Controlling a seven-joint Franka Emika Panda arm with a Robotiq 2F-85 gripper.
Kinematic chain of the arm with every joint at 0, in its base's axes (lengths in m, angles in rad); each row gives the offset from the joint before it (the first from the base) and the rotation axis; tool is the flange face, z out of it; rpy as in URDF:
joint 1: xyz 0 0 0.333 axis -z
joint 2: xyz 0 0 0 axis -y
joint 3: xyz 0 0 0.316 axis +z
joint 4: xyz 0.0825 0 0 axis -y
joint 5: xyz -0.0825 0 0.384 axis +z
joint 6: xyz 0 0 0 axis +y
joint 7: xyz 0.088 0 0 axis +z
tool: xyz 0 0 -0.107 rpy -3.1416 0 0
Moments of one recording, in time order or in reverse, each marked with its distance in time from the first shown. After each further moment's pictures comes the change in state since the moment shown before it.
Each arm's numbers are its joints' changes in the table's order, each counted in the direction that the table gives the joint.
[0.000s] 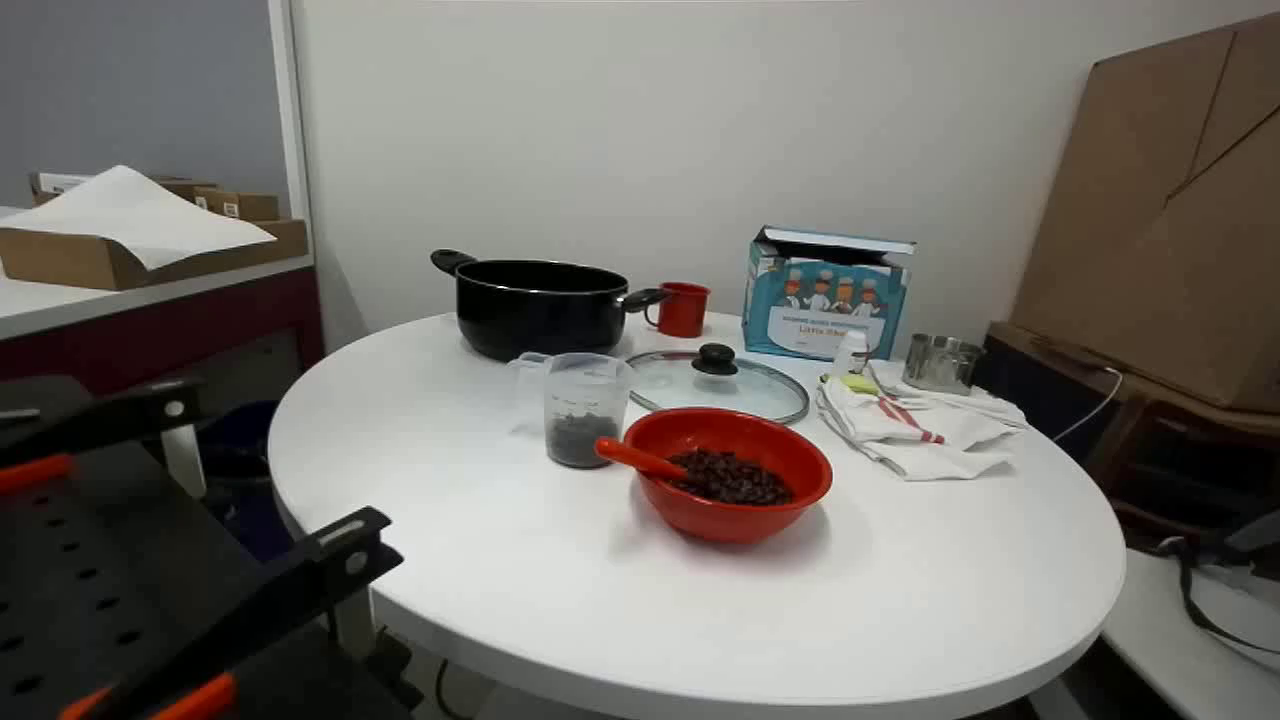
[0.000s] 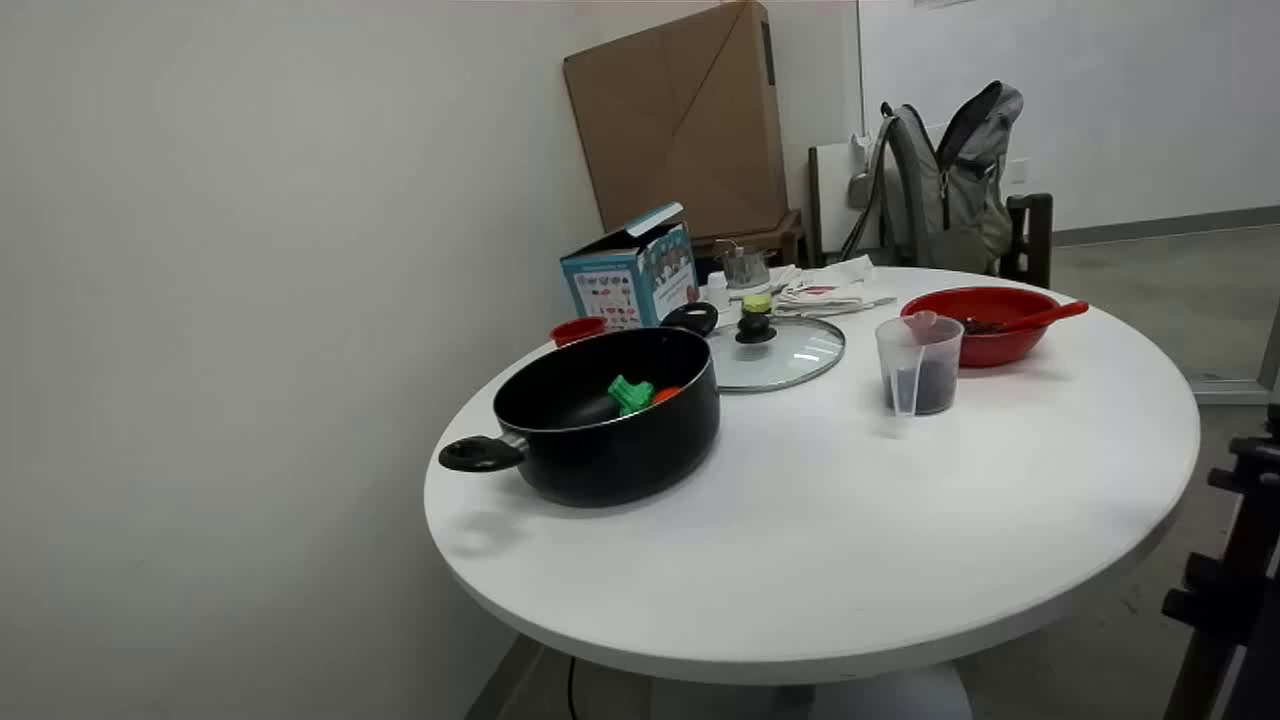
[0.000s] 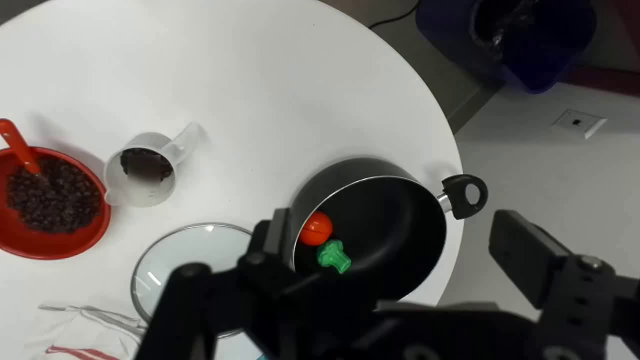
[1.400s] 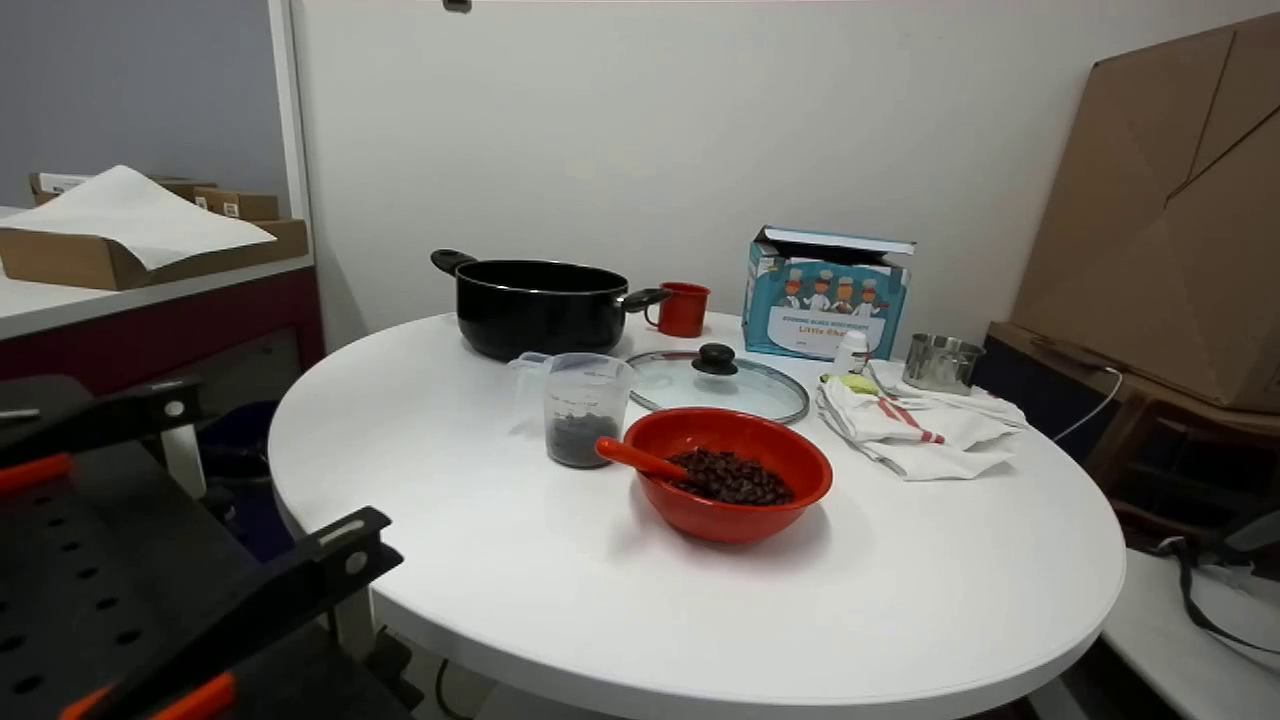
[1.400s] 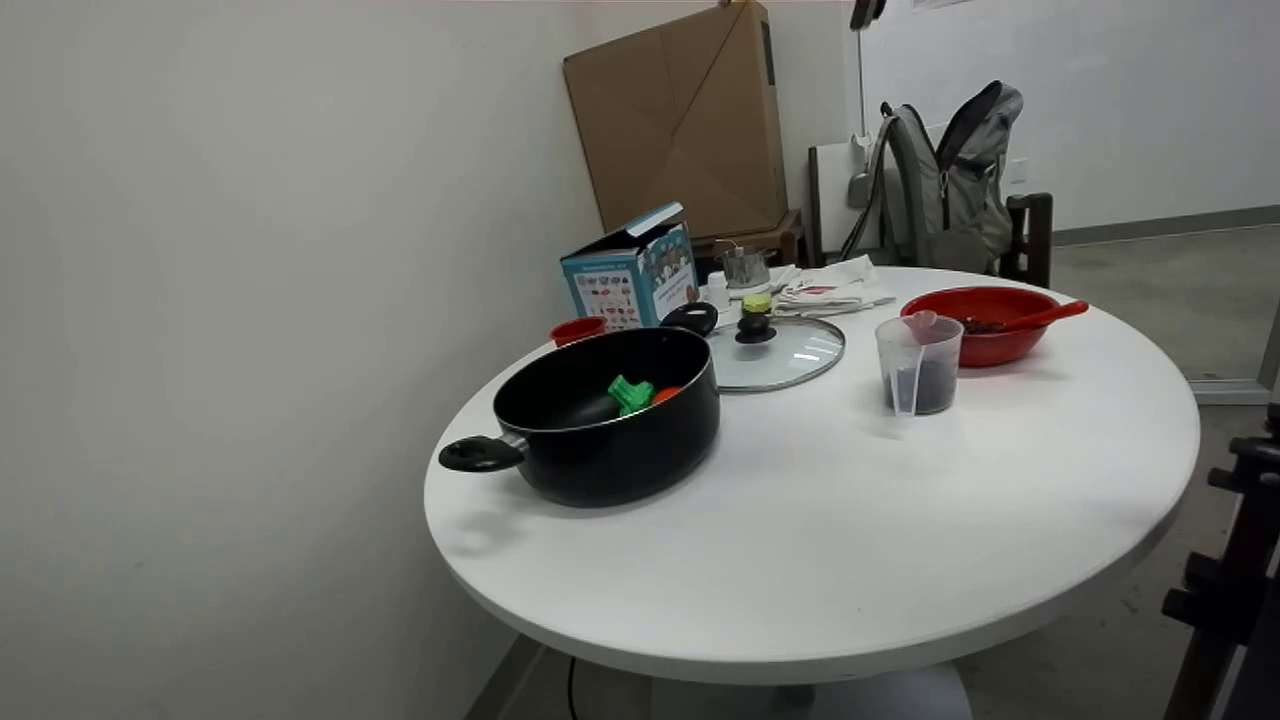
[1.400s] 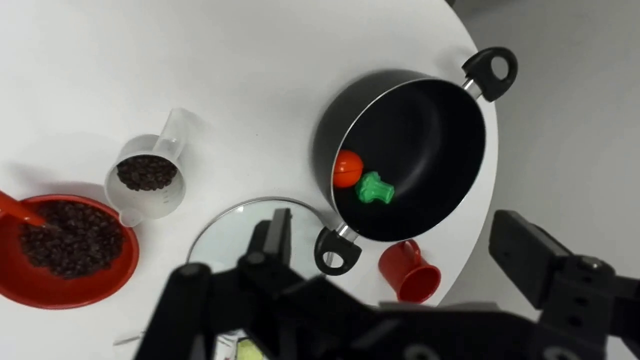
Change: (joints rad) arm 0.055 -0.050 -0.002 -0.121 0.068 -0.328 -0.226
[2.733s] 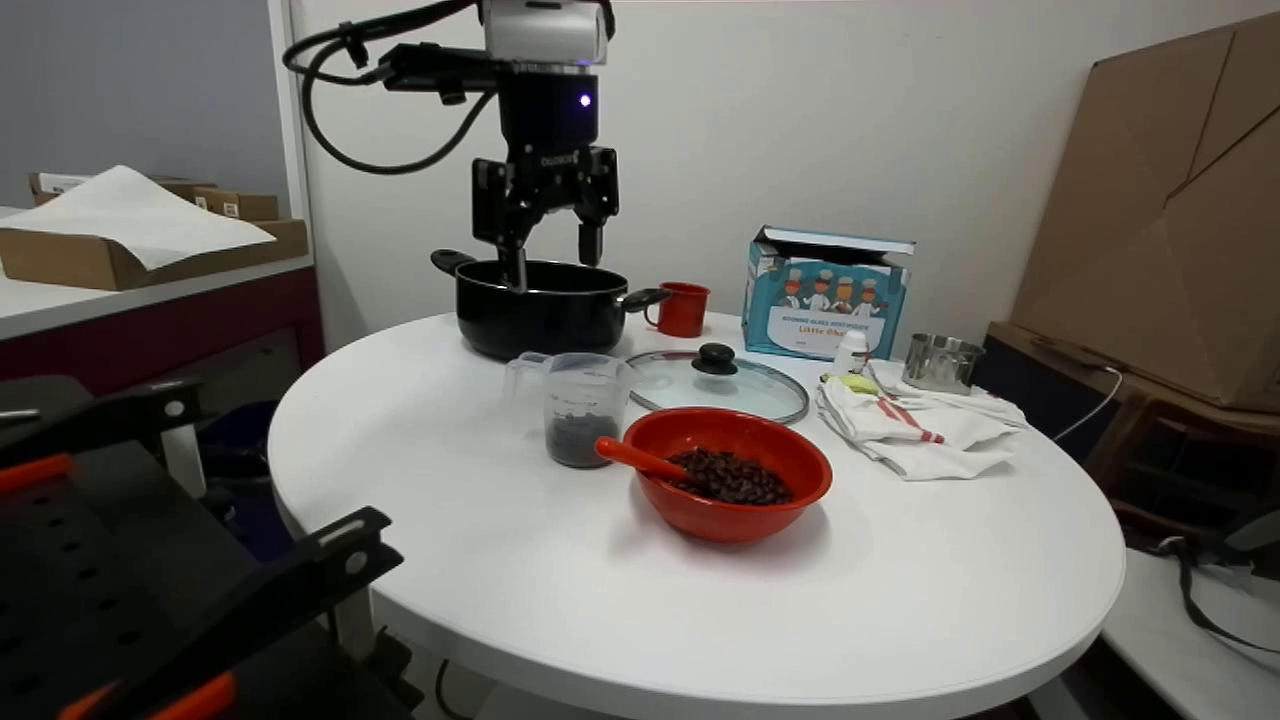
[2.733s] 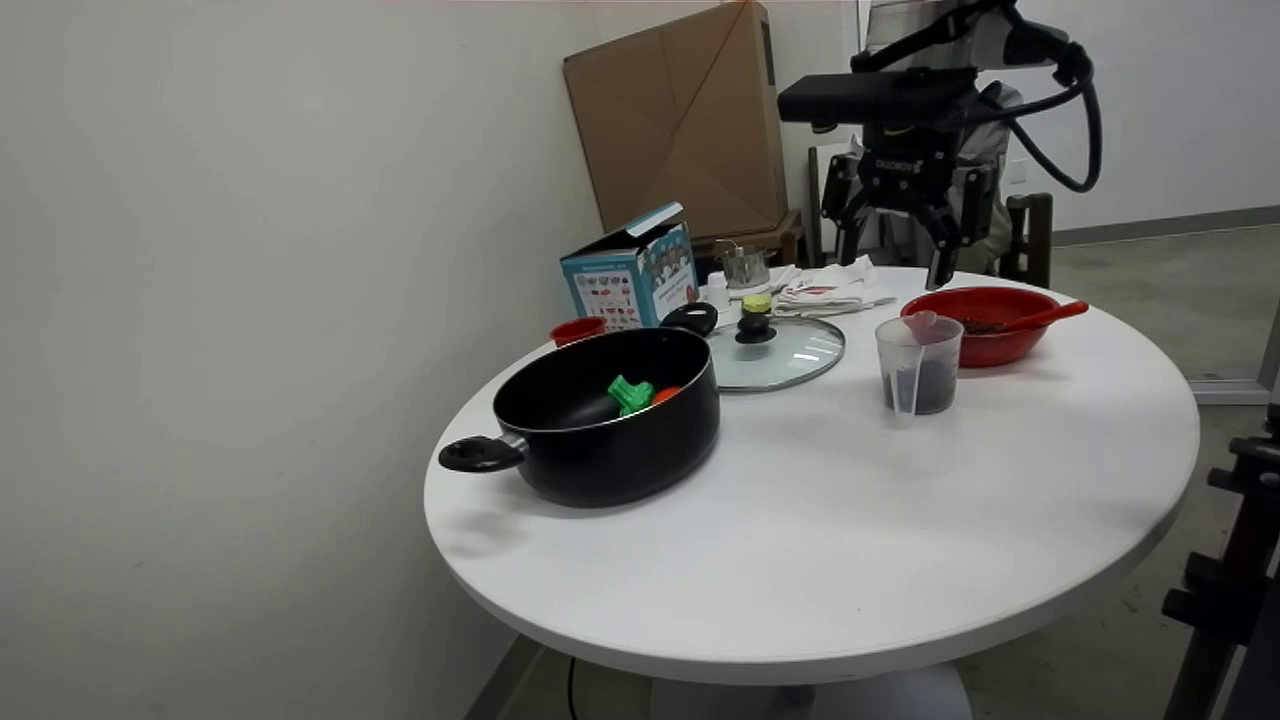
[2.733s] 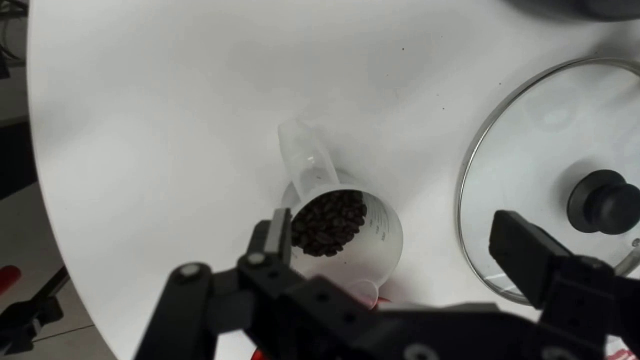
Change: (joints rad) arm 0.134 -0.560 -0.079 -0.028 -0.247 -0.434 -0.892
